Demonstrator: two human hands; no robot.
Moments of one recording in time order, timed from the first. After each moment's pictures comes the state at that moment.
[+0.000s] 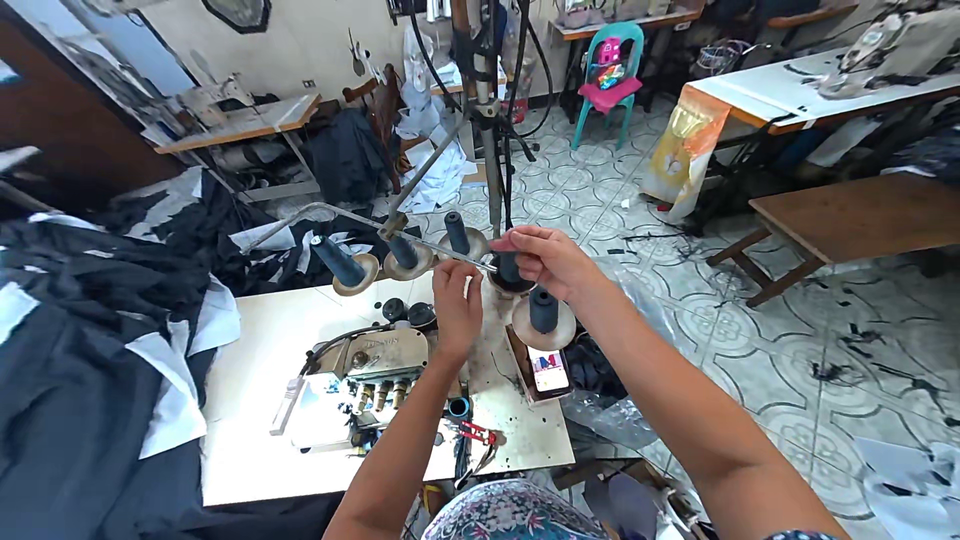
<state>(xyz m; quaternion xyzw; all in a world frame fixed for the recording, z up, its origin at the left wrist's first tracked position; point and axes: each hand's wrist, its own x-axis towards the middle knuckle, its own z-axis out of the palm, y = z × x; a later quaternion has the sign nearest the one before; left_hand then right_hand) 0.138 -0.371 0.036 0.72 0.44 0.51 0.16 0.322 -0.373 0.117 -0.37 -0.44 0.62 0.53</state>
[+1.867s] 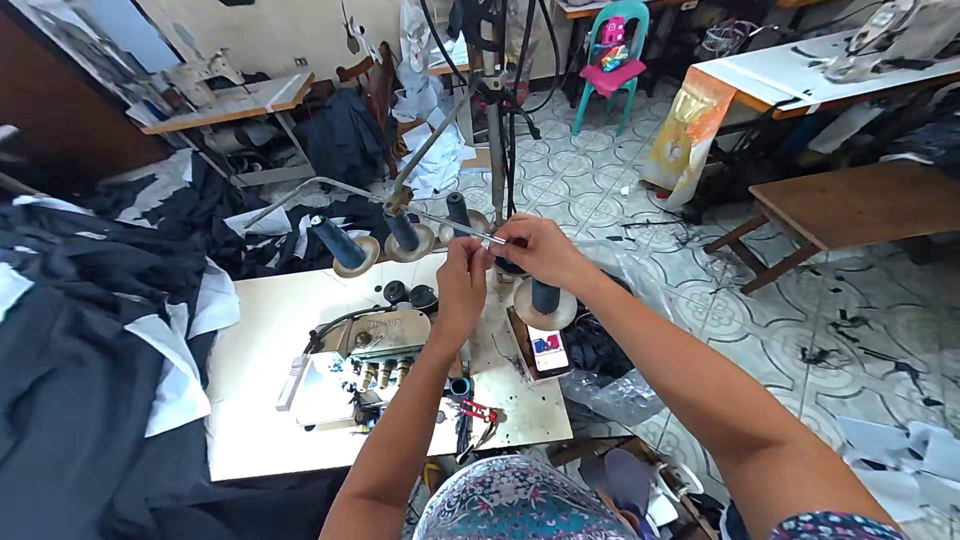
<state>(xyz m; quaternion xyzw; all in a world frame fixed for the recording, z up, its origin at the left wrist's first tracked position) 0.130 -0.397 0.064 0.74 0.40 0.49 0.23 0.307 -0.388 0.117 -0.46 -0.76 0.24 0.39</state>
